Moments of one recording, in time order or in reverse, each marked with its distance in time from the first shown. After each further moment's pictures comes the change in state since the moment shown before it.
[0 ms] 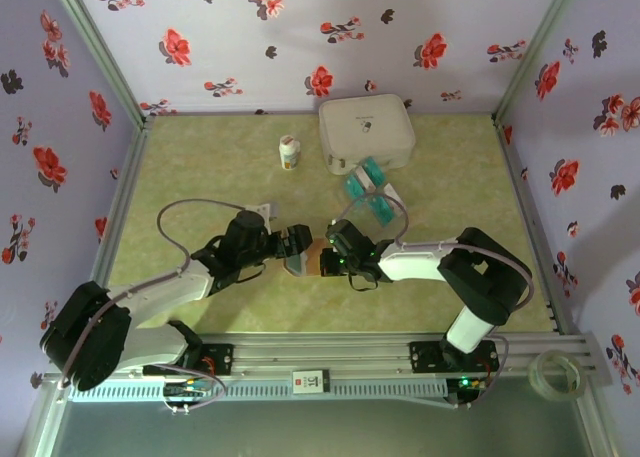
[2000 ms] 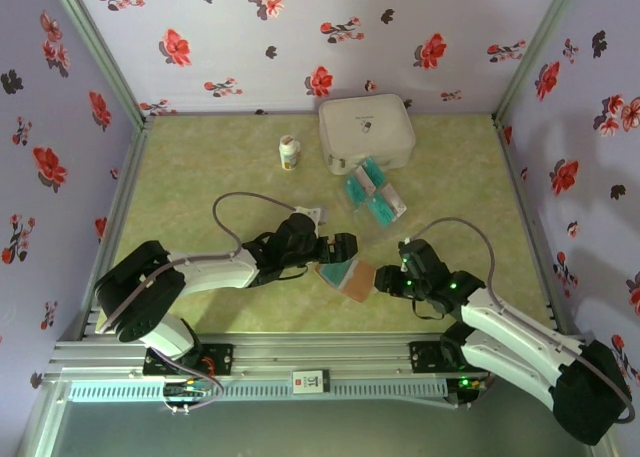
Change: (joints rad) left arm -0.228 0.336 0.206 0.133 -0.031 -0.056; right arm -0.222 -0.826 -0.359 -0.484 -0.035 0.019
